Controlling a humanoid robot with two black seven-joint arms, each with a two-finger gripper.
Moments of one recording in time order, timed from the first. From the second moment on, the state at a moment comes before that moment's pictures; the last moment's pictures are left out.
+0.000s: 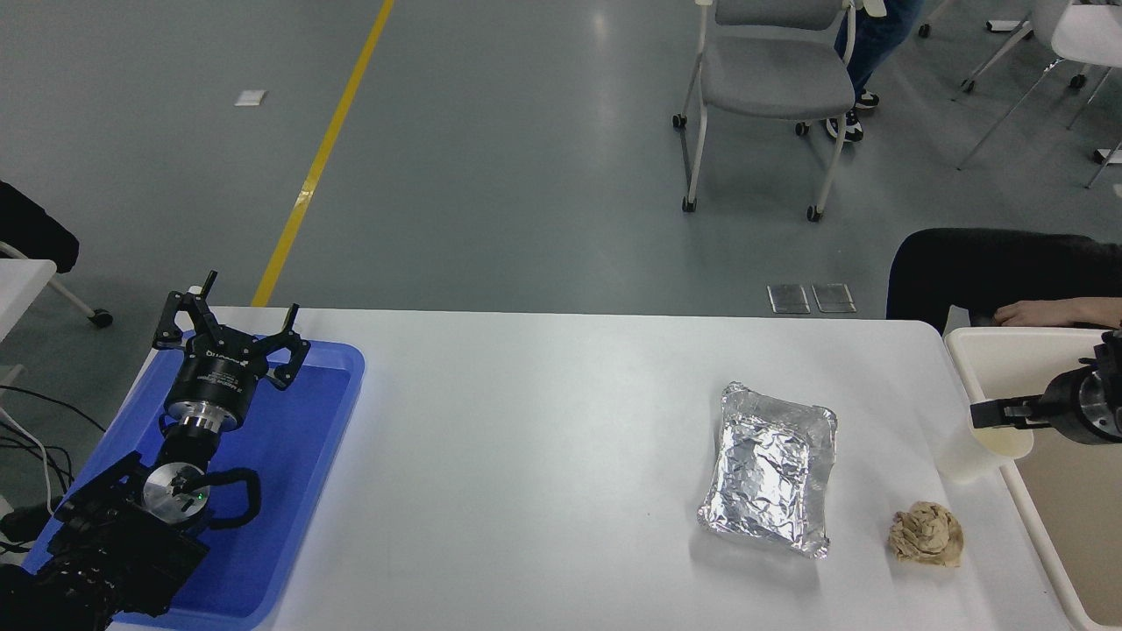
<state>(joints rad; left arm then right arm) -0.63 0.20 -0.89 -0.20 -0.21 -0.79 -0.32 1.18 -0.65 -0.90 0.71 -0.84 0.20 0.11</state>
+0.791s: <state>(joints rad) -0.63 0.20 -0.89 -0.20 -0.21 -0.79 -0.32 1.09 -0.61 -0.84 0.63 -0.84 0.19 0.10</state>
